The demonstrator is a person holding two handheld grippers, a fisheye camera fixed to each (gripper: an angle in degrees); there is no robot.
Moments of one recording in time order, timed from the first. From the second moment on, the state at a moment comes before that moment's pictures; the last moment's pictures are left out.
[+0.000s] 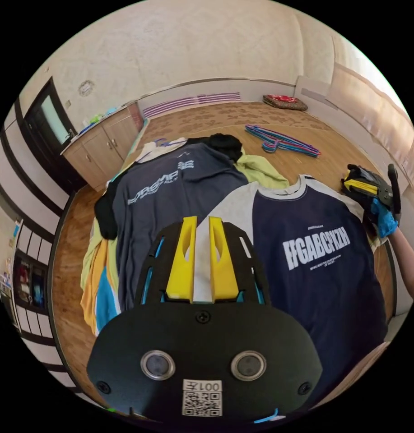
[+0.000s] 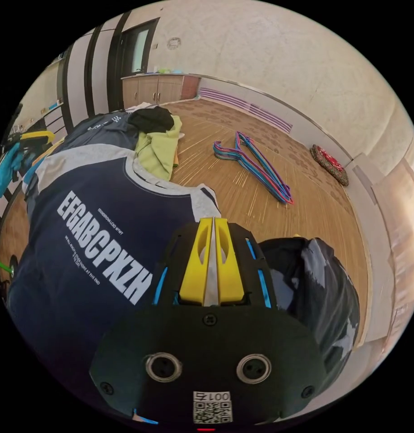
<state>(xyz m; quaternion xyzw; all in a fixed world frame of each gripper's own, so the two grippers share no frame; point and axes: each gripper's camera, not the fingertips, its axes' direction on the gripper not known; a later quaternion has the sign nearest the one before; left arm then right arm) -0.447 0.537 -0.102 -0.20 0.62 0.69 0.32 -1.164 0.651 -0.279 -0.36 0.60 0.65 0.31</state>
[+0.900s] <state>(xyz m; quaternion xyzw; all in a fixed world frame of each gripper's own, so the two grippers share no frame) -0.447 0.504 -0.005 -0.19 0.60 0.73 0.27 -1.288 0.533 -0.164 -0.28 0.58 0.70 0.33</state>
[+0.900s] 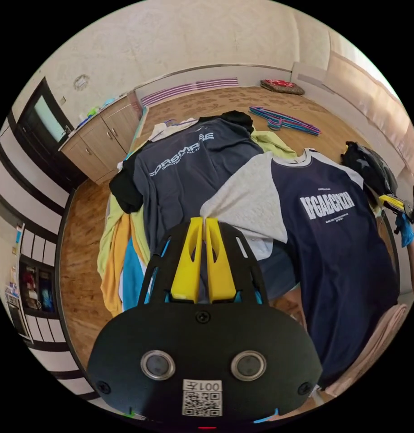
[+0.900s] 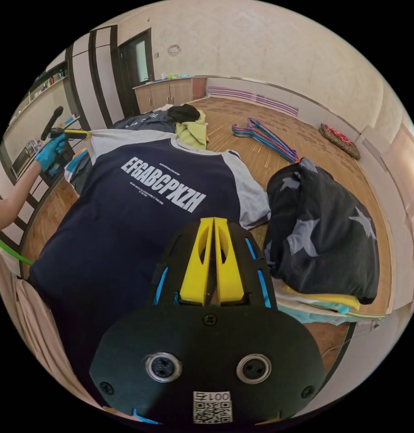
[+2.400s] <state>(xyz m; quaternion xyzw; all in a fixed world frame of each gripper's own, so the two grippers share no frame) -0.589 0.571 0.024 -0.21 0.52 0.78 0.28 -1.315 0.558 -0.145 -0.29 0.57 0.71 0.30</state>
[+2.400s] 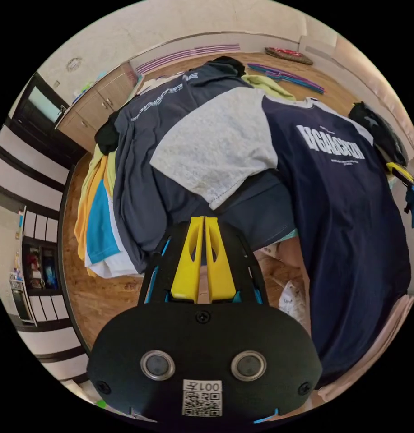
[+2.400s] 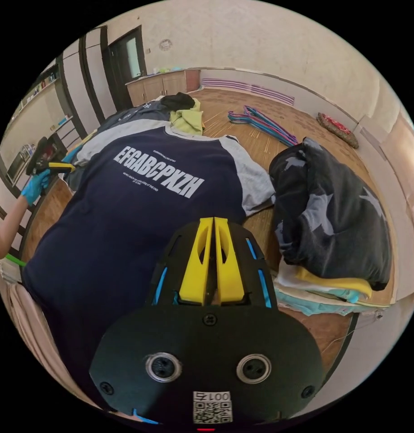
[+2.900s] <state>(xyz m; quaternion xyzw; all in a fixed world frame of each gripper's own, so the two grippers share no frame) -0.610 0.545 -0.062 -0.24 0.64 0.68 0.26 -1.324 0.640 -0.226 -0.20 0.61 0.76 0.08</state>
